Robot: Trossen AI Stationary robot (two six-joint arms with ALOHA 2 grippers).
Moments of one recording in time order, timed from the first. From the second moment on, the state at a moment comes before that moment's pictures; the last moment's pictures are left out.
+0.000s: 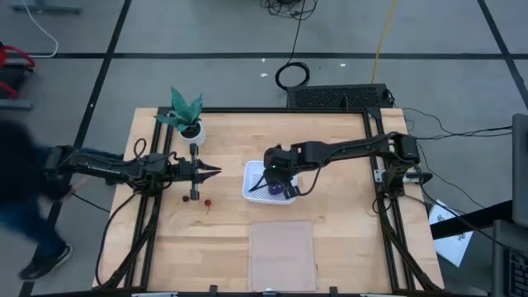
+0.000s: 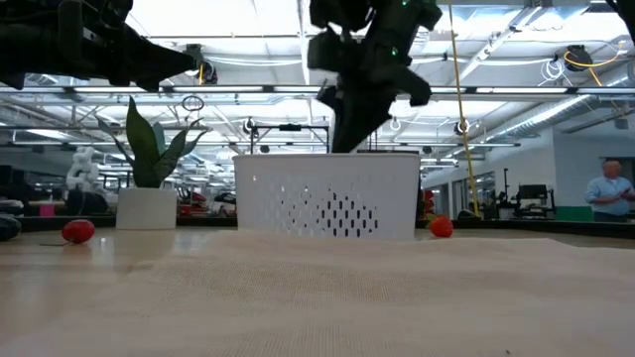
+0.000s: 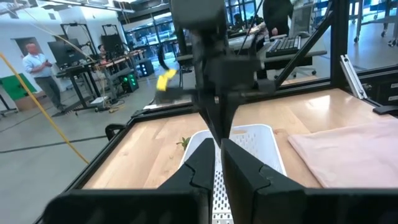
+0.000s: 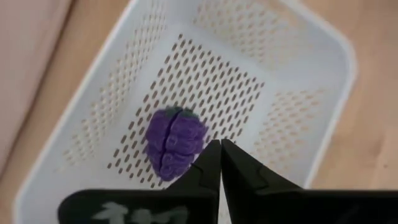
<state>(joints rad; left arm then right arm) -0.05 0.63 0.17 0.46 -0.11 0.21 -0.03 1.82 1.42 -0.70 0.00 -0.45</state>
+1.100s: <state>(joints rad) -0.05 0.63 0.17 0.46 -0.12 0.21 -0.17 1.11 1.03 -0.29 -0.21 -0.12</state>
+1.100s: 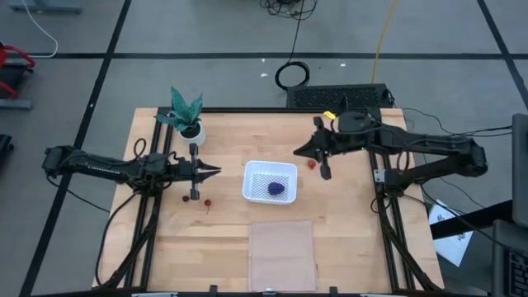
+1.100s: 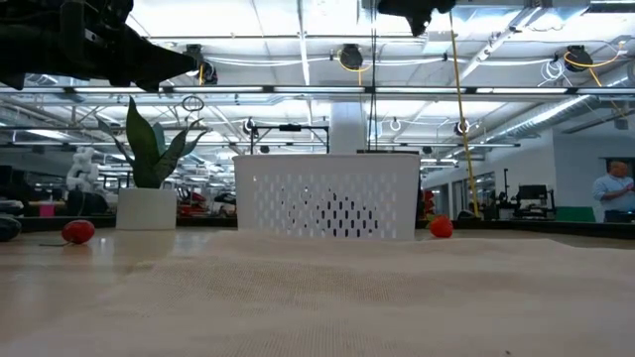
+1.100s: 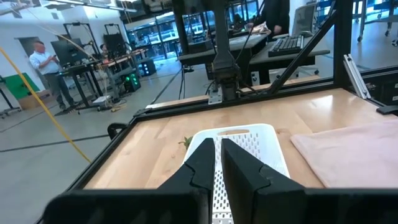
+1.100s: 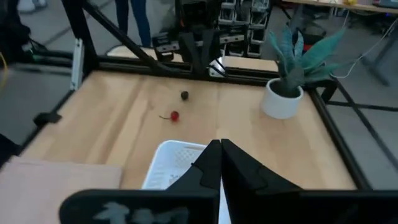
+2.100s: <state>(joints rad) -0.05 0.63 0.17 0.44 -0.12 0.21 0.05 0.89 0.84 -0.20 0.08 0.00</state>
